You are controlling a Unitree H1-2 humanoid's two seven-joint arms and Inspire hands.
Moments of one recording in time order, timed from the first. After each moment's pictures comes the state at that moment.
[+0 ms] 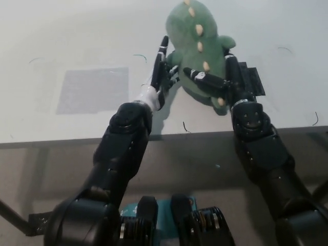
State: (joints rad) left_arm -0.99 -0.06 0.12 1.09 -0.15 -0.10 -0.11; right_arm -0.91 0.00 0.05 0.91 -0.04 -0.06 -0.16
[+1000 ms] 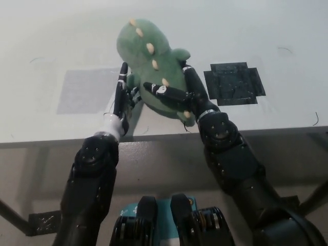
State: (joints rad) left_arm -0.65 0.00 0.07 0.54 -0.11 0.07 -0.03; right_arm -0.90 0.11 0.12 0.92 -0.05 -0.08 -0.09
